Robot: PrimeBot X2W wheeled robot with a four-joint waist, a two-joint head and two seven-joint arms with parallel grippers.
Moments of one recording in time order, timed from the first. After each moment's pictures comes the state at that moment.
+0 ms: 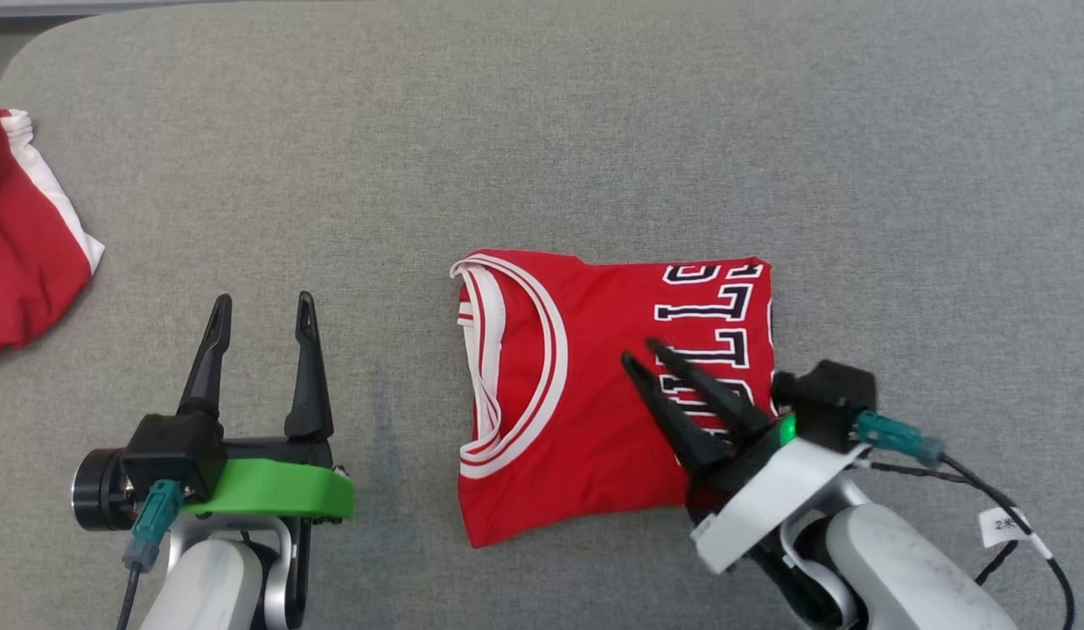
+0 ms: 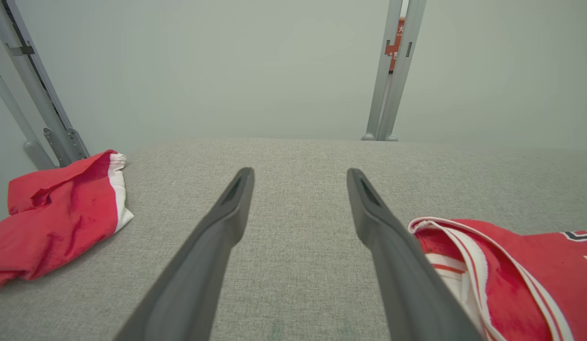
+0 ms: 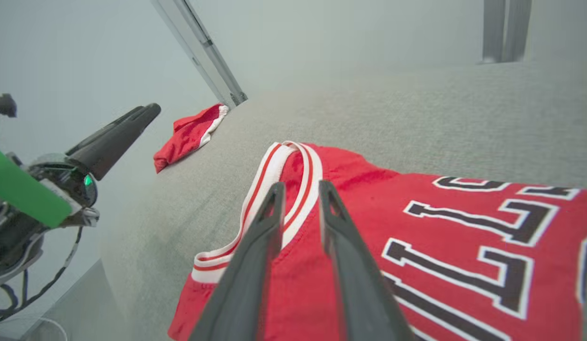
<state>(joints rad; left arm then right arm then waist) -0.20 0.24 -0.31 0.07 -0.38 0.19 -0.26 -0.26 -0.23 0.55 0.05 0.54 0.13 -0.07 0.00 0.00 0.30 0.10</state>
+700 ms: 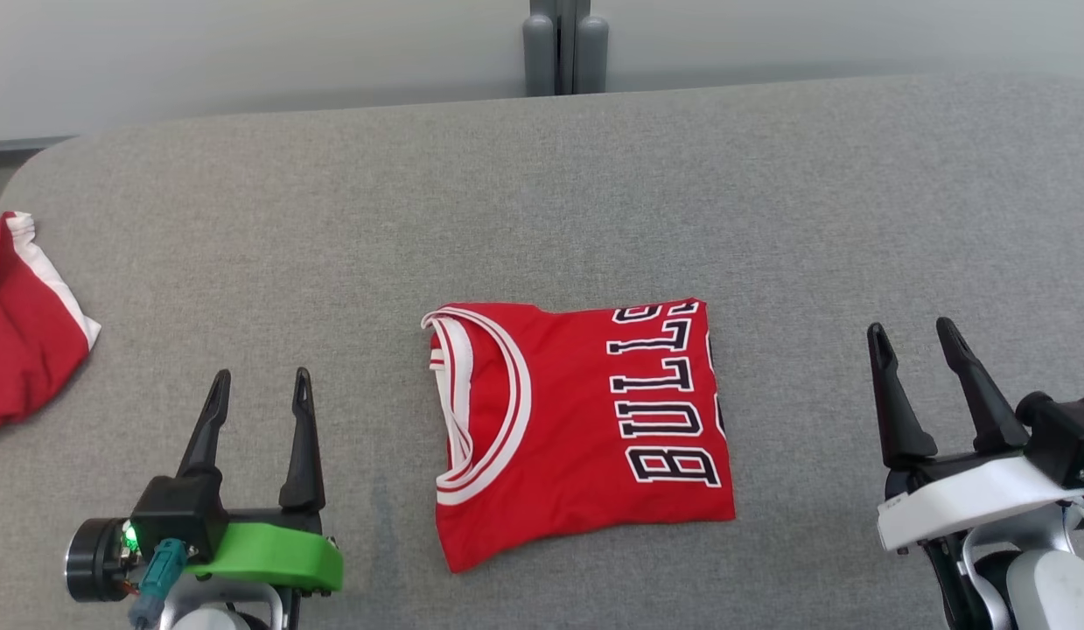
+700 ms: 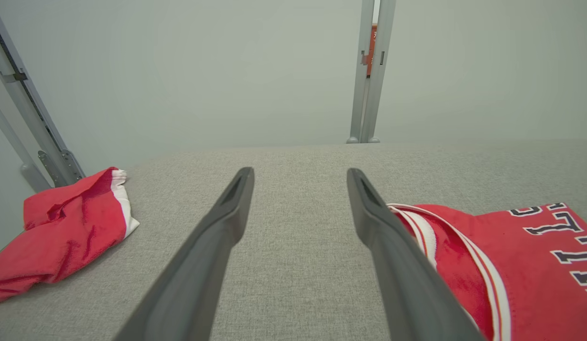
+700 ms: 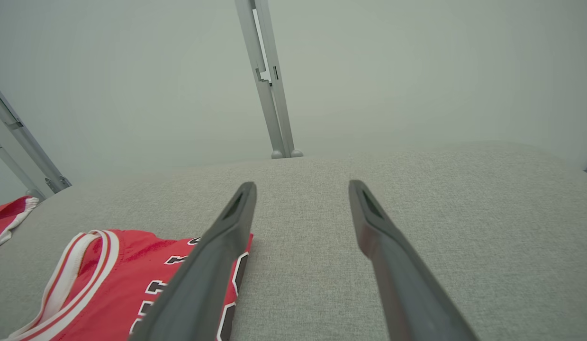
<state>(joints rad) -0.08 0.29 -0.32 0.04 -0.37 0.22 -0.23 -0.02 -0.14 -0.01 -0.06 0.29 0.13 -0.09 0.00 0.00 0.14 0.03</state>
